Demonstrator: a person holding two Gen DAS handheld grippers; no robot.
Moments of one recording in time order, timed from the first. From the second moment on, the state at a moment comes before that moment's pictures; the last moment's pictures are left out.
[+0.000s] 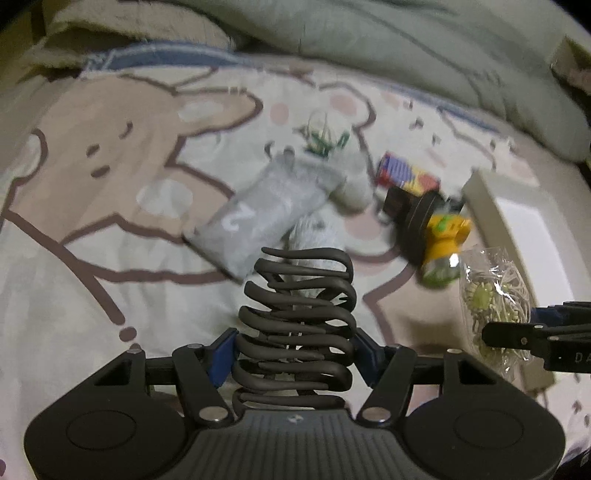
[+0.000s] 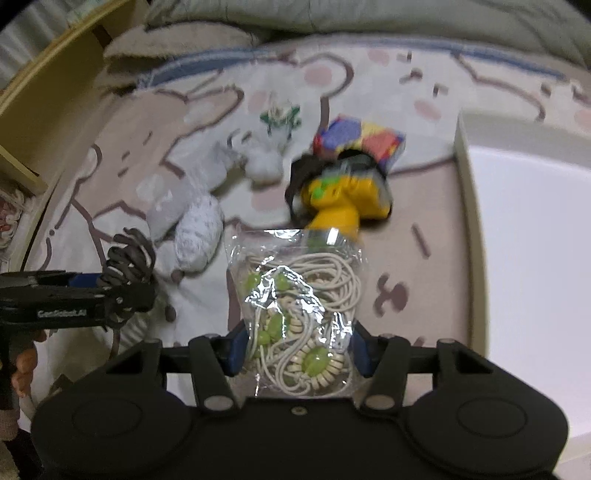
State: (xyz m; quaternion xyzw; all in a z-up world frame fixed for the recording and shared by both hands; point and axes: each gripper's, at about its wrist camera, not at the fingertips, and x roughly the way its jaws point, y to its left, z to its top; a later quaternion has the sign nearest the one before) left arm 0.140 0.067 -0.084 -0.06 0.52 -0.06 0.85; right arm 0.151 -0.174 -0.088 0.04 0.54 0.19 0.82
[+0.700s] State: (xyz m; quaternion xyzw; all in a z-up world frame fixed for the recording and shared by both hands) left arm 0.113 0.015 0.007 -0.08 0.35 -0.08 0.93; right arm 0.125 -0.268 0.004 0.04 0.38 0.17 0.91
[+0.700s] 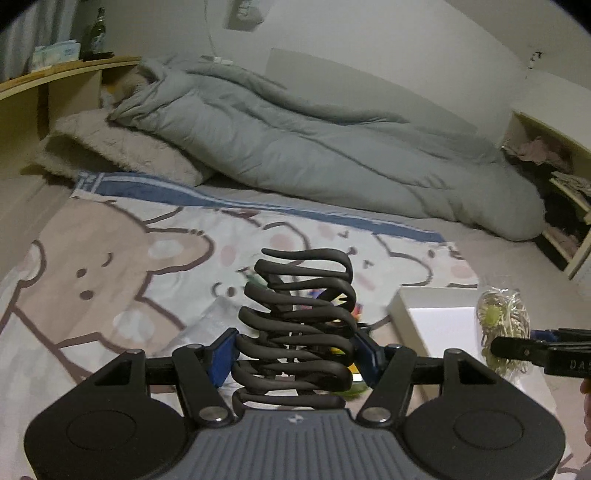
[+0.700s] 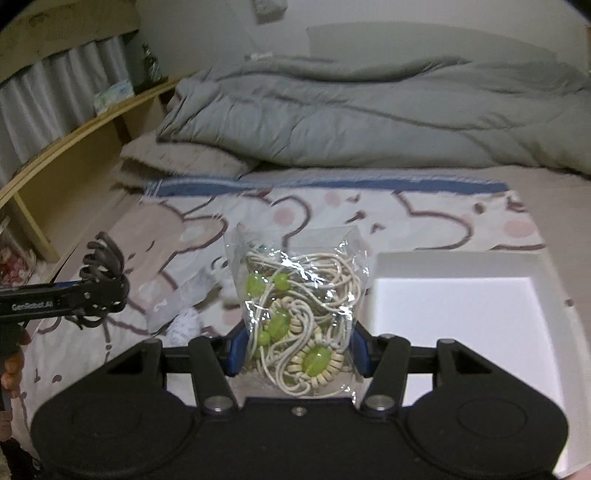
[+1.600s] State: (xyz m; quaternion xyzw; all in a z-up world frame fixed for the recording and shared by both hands) left arm 0.127 -0.221 -0.052 -0.12 0.39 -0.20 0.89; right arm 0.112 -0.446 -0.043 0.00 0.42 0.04 0.90
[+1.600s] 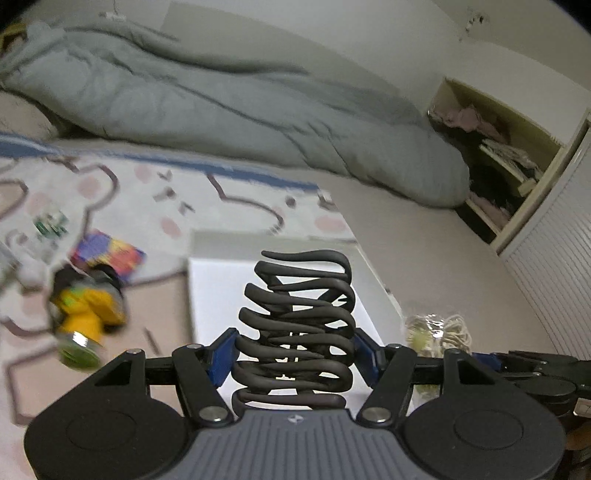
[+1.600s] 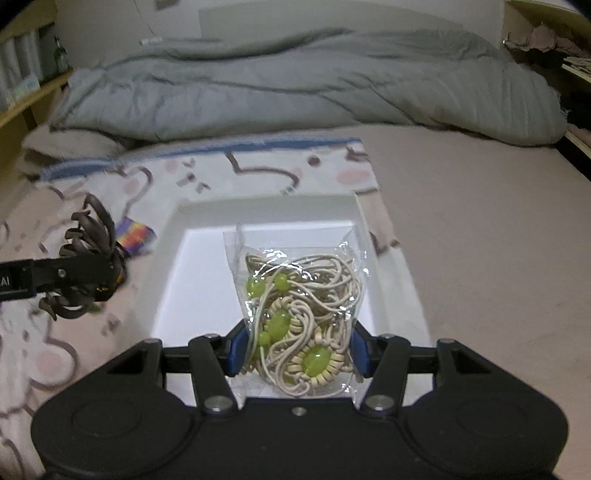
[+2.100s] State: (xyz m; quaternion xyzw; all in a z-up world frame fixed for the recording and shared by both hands) left arm 0.130 -0.278 -0.118 -0.16 0.49 -0.17 0.84; right arm 0.130 -0.472 -0.093 -0.03 0.52 0.01 0.85
